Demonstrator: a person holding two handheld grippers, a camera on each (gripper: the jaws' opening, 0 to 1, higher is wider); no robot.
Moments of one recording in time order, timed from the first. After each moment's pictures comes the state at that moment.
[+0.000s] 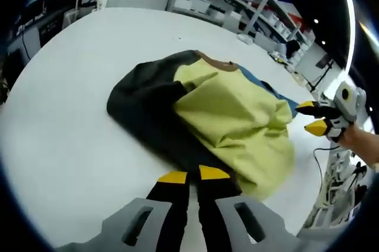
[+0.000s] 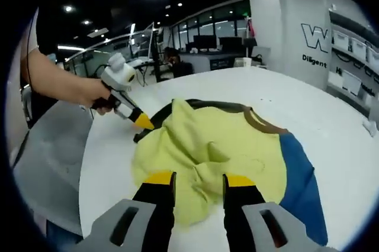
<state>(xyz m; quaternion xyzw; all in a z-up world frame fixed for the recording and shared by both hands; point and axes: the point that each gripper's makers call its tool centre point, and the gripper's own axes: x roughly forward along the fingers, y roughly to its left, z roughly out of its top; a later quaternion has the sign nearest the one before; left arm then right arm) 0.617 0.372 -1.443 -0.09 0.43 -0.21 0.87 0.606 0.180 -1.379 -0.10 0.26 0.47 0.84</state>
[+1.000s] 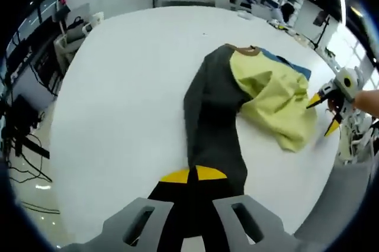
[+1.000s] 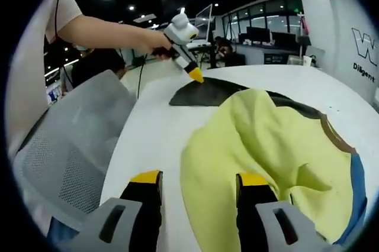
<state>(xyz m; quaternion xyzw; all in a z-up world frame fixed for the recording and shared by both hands) 0.632 0.538 -1.413 0.09 0.47 -0.22 0.85 0.542 0.259 -1.409 -0.14 0.27 0.61 0.73</state>
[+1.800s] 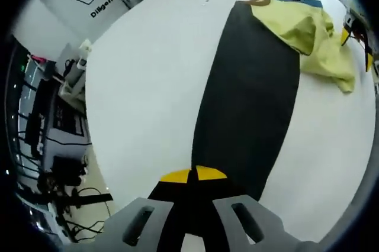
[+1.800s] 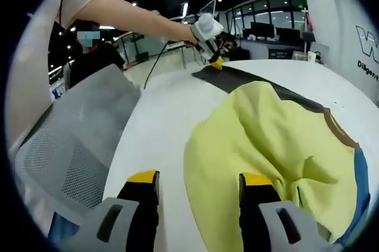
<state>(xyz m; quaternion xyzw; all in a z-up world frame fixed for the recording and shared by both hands) 0.707 0.608 -1.427 0.35 0.47 -0.21 0.78 0.533 0.255 -1.417 -0.14 0.29 0.62 0.72</state>
